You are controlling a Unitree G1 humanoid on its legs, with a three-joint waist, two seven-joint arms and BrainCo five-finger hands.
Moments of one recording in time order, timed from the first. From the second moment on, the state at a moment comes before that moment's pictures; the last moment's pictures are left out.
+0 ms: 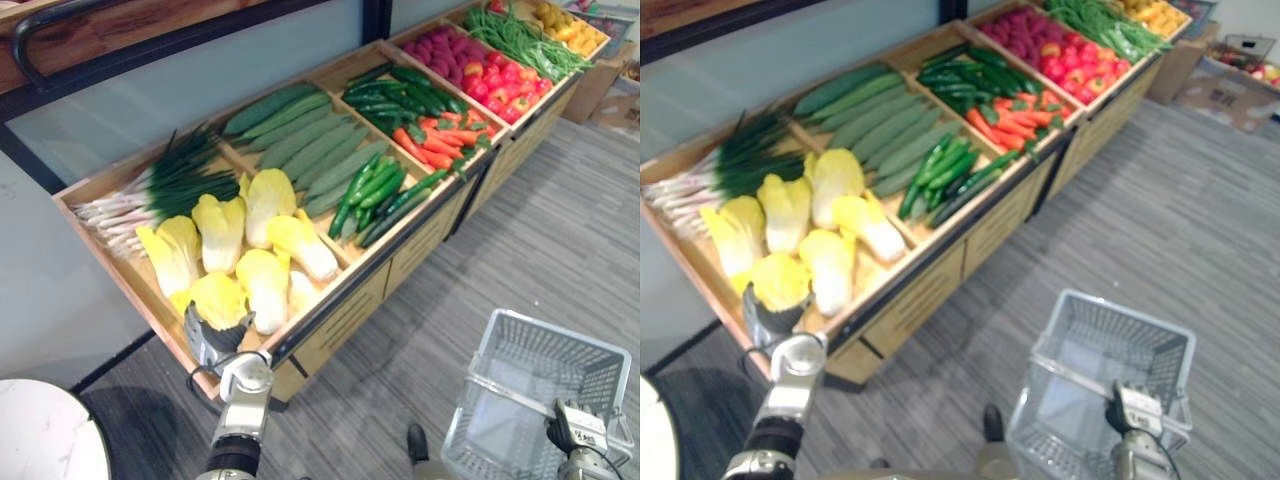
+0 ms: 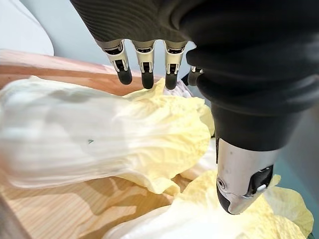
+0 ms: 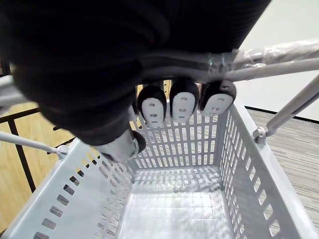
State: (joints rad) left arm -0.15 0.09 0.13 0.45 0.26 0.09 0.83; right arm 0.24 -0.44 0.01 0.64 -0.94 0.02 -0.56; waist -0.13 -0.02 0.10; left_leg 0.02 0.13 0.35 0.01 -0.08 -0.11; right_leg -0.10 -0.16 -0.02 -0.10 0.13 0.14
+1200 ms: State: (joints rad) left arm -0.25 0.13 0.16 0.73 0.25 0.11 0.90; right arm 0.23 -0.46 0.09 0.64 -0.98 0.02 -0.63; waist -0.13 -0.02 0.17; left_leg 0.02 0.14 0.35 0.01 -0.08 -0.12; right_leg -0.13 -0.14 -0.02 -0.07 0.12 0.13
